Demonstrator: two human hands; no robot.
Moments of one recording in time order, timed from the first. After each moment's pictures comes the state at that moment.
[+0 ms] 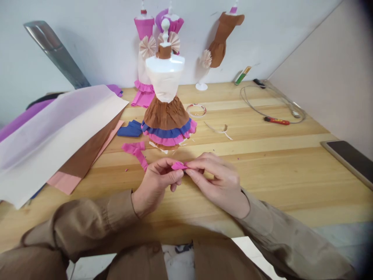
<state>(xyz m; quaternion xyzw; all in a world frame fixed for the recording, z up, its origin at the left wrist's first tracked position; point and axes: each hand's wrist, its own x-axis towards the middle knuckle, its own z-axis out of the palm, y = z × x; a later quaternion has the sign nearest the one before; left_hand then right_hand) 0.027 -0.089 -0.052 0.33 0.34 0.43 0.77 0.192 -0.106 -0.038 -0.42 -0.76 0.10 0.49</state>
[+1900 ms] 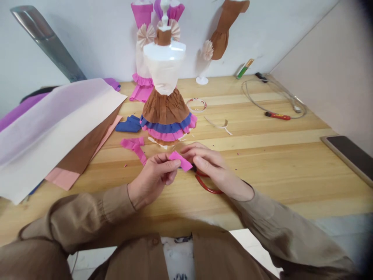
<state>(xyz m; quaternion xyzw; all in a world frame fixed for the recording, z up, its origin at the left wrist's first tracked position) 0.025 -0.081 -0.039 0.32 0.37 0.35 0.80 0.206 -0.093 -0.046 -0.43 -0.69 0.39 0.43</state>
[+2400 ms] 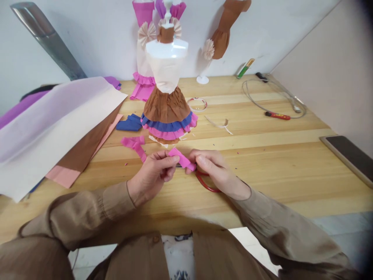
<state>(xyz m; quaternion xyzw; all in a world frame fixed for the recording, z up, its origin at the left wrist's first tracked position) 0.024 -0.077 -0.038 0.32 0.40 0.34 0.79 0.204 -0.097 -0.043 -0.42 -0.63 0.50 0.42</state>
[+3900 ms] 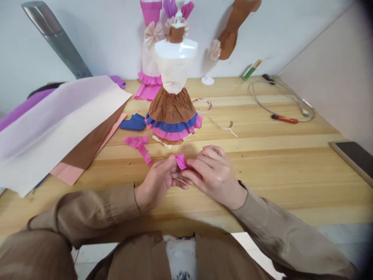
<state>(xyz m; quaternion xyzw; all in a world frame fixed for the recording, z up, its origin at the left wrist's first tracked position) 0.024 -0.092 -0.055 0.24 0.36 0.33 0.84 0.196 -0.102 -0.052 -0.41 -0.85 -0.09 0.31</state>
